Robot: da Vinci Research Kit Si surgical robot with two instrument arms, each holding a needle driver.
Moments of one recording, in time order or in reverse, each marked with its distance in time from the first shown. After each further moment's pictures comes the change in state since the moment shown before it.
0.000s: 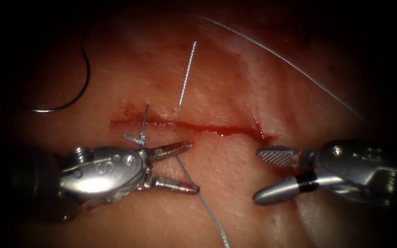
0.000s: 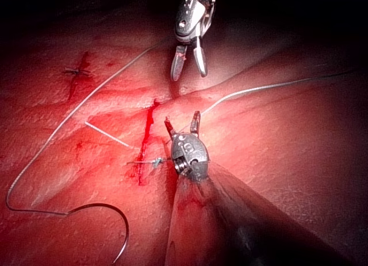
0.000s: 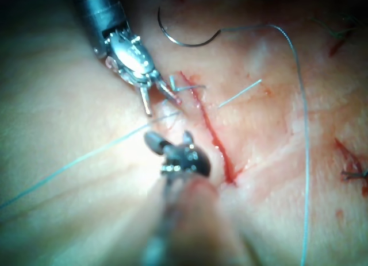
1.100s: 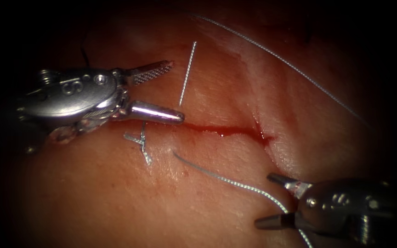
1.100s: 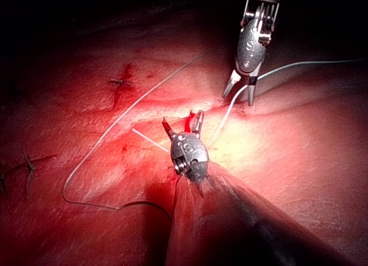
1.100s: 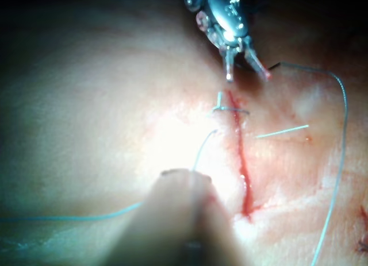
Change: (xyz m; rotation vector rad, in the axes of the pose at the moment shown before) right arm -0.004 -0.005 0.001 -0.373 -0.379 -0.375; left arm 0.008 -0.007 -0.004 0.077 0.054 -0.071
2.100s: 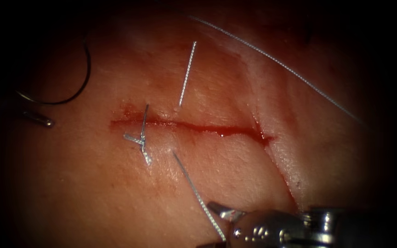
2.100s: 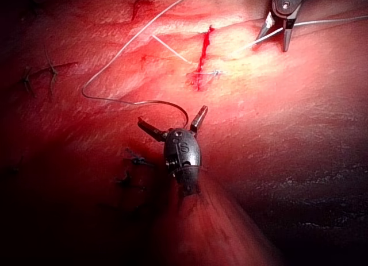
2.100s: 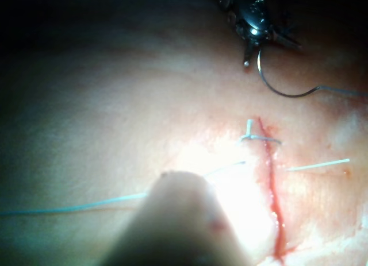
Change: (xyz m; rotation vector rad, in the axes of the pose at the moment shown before) right arm 0.004 -0.006 0.007 -0.024 -0.001 -0.019; left arm -0.007 -0.009 -0.015 0.258 0.026 0.187
